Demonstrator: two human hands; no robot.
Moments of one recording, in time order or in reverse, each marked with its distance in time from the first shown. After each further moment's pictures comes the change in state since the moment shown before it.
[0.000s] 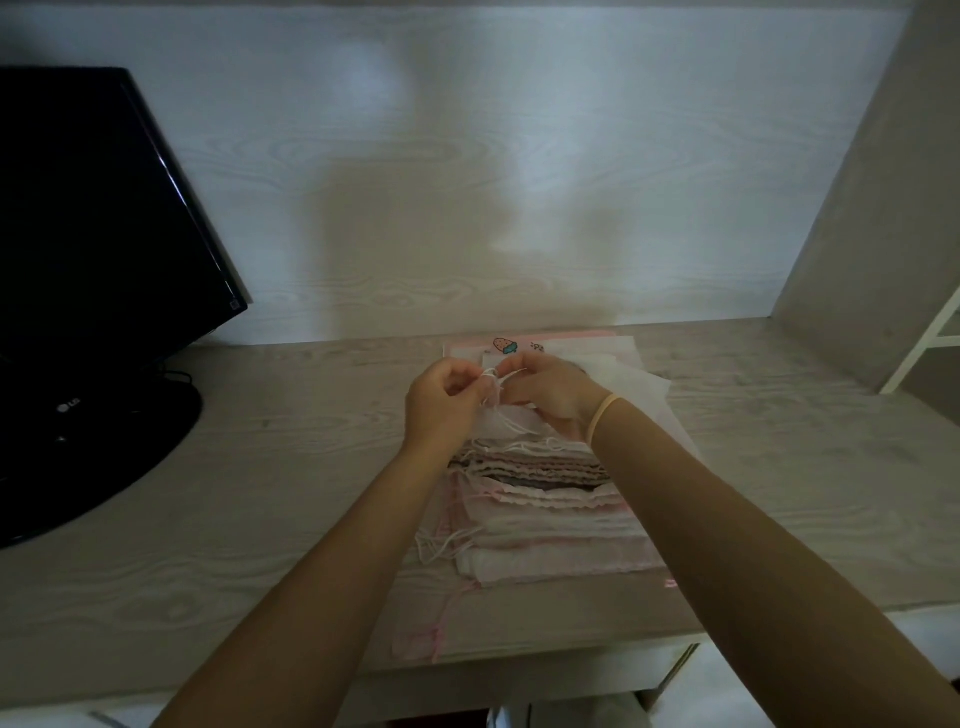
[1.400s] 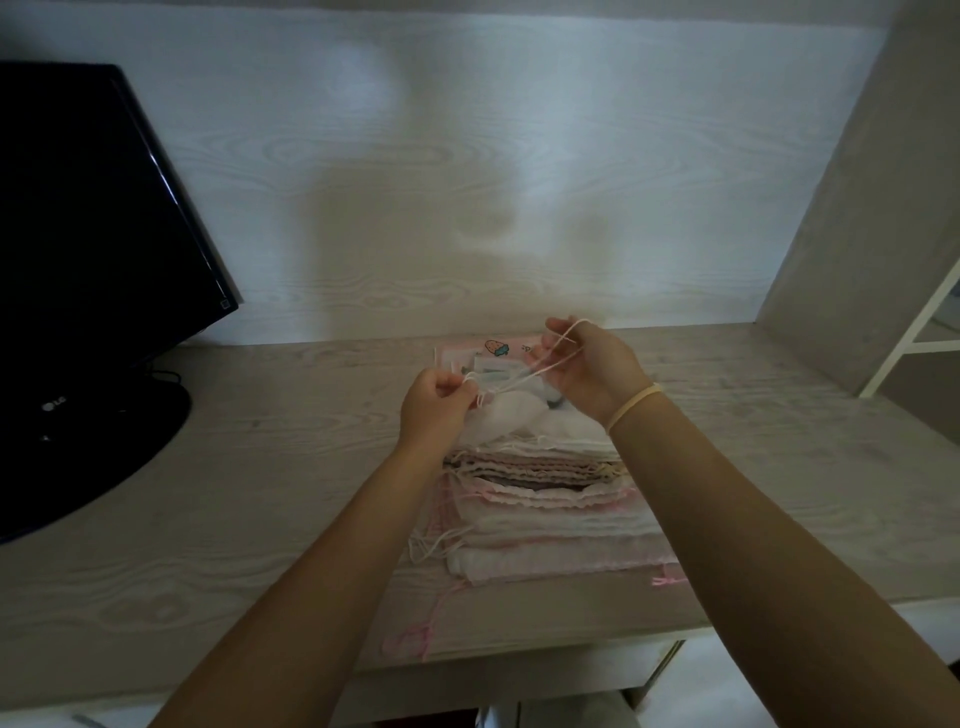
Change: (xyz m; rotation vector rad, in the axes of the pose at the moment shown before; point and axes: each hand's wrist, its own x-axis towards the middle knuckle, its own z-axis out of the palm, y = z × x) left_hand 0.002 -0.003 0.002 -0.013 0.019 -0.213; right_hand -0.013 -0.021 -0.032 0.811 0.239 -0.043
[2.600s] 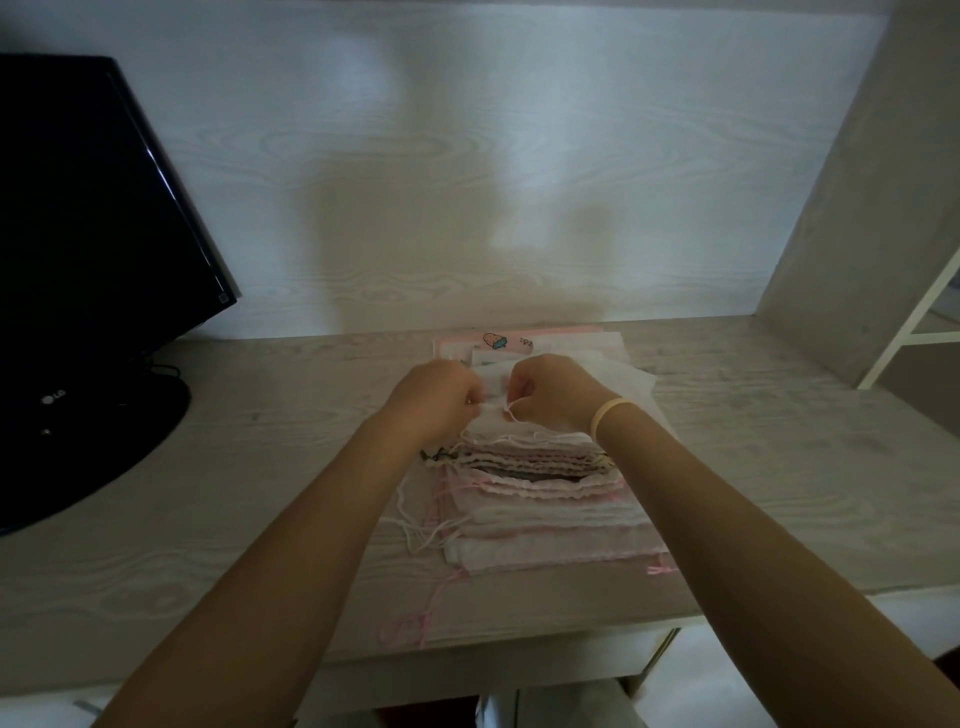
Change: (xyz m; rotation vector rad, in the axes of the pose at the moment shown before) left_hand 0.003 0.033 -0.018 1.118 -0.402 0.541; right_hand -0.018 0.020 0.001 -1.823 -0.236 -0.347
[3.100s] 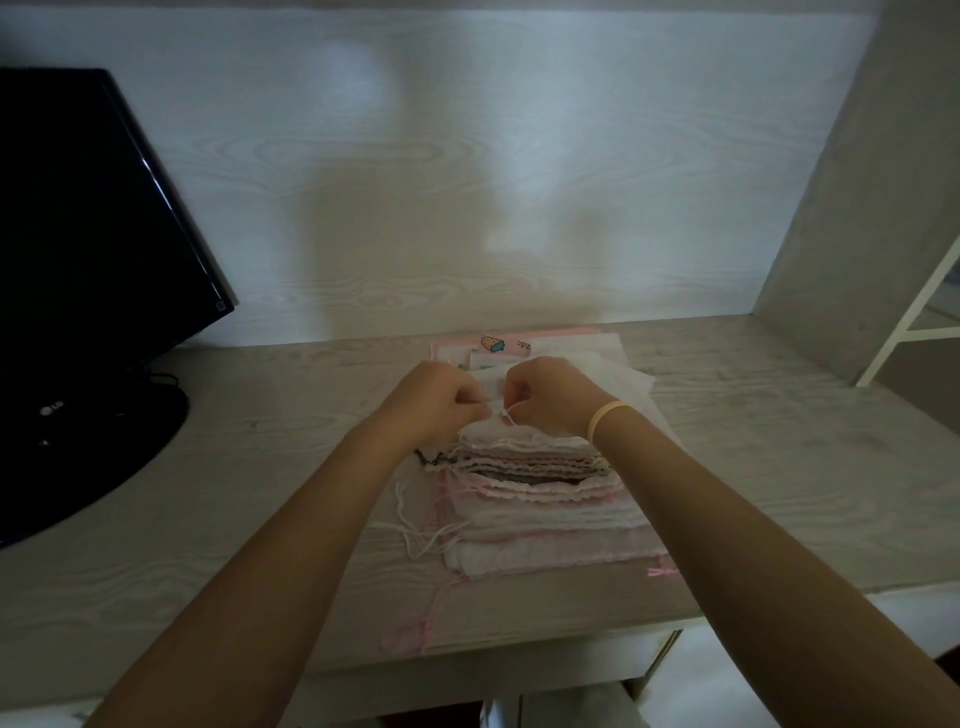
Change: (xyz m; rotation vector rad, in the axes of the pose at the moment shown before) left_hand -0.006 -0.003 -0.005 -0.255 0.004 -0.025; right_hand -0.001 -0.001 -0.001 -0.055 -0.006 -0.028
